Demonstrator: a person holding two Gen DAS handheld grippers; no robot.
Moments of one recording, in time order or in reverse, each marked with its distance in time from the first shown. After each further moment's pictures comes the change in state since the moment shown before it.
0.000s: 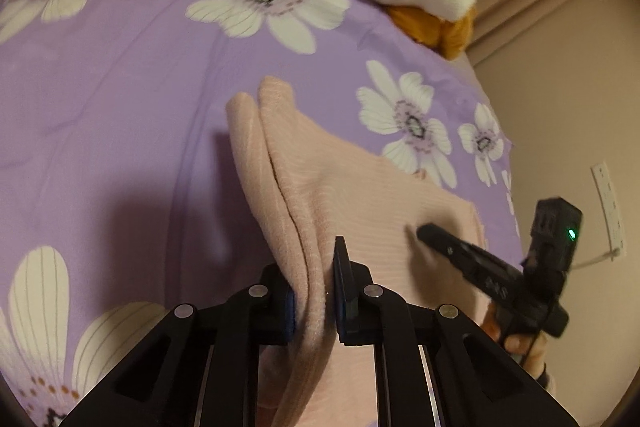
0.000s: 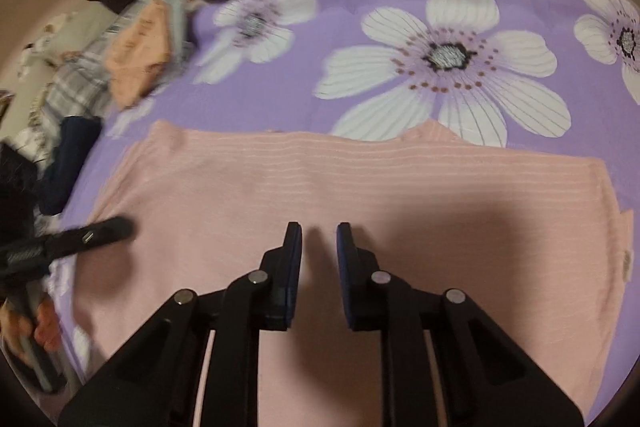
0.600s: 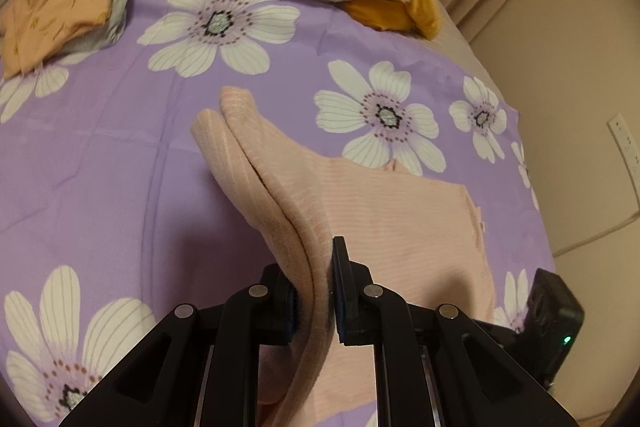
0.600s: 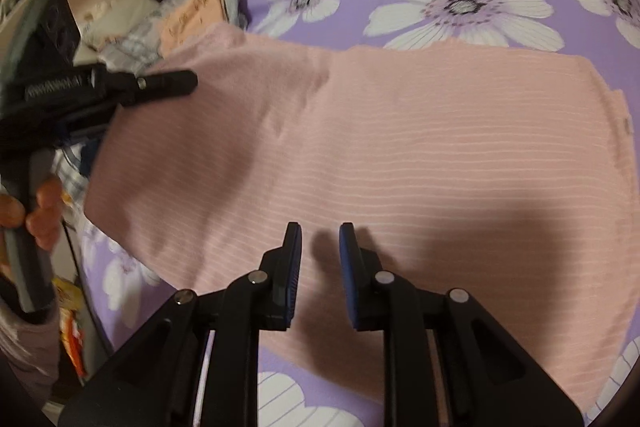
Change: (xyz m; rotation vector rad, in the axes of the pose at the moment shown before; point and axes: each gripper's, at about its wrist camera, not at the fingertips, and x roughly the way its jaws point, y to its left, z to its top) left arm -0.004 -0.075 -0.003 0.147 -0.005 0.142; right arm -0.033 0.008 -0.077 0.015 0.023 0.122
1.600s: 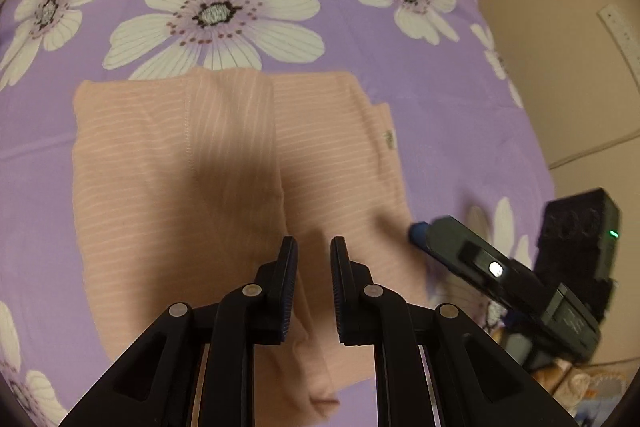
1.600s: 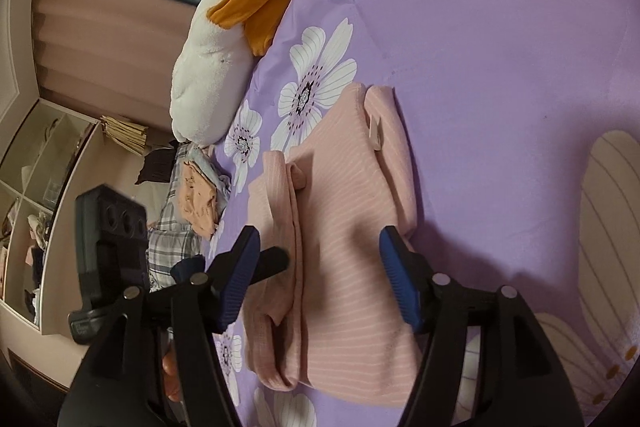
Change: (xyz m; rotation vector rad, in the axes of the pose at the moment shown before) left arm 0.101 -0.161 -0.032 0.189 0.273 -0.039; right arm -0.103 -0.151 -0.030 0.593 -0.288 0.232
